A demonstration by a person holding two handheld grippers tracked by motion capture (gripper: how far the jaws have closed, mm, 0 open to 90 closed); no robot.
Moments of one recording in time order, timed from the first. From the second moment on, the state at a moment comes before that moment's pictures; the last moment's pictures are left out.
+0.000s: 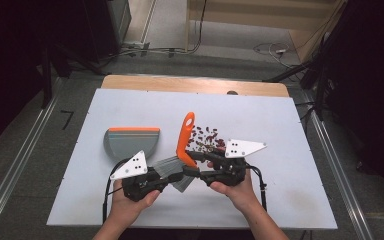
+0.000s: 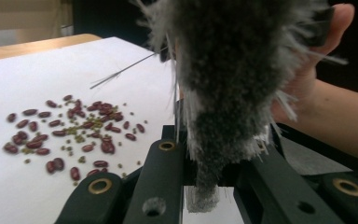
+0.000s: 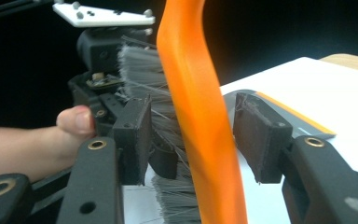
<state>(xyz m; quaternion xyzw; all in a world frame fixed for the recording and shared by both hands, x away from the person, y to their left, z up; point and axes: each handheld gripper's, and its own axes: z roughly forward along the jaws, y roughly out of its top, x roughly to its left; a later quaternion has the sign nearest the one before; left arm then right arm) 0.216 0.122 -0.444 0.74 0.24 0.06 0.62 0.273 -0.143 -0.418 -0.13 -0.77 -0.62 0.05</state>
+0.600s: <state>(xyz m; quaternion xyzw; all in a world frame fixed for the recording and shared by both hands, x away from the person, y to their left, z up) 0.215 0.119 -0.444 0.75 0.20 0.02 0.63 0.272 -0.141 -0.419 -0.10 -0.78 -0.61 0.09</state>
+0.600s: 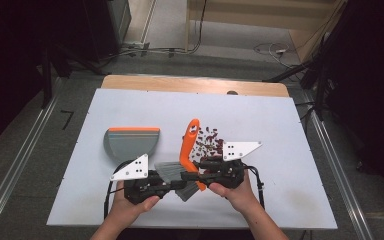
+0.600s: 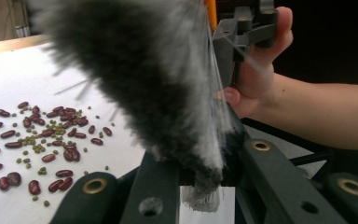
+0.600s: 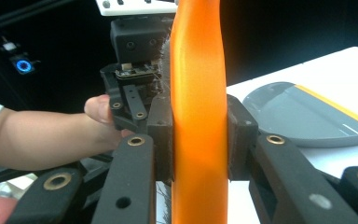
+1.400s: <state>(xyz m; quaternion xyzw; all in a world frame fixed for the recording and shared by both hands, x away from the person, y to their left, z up) 0.220 0.163 -0.444 0.72 0.33 0.13 0.59 0.291 -0.173 -0.409 -0.25 -0.79 -0.55 -0.05</state>
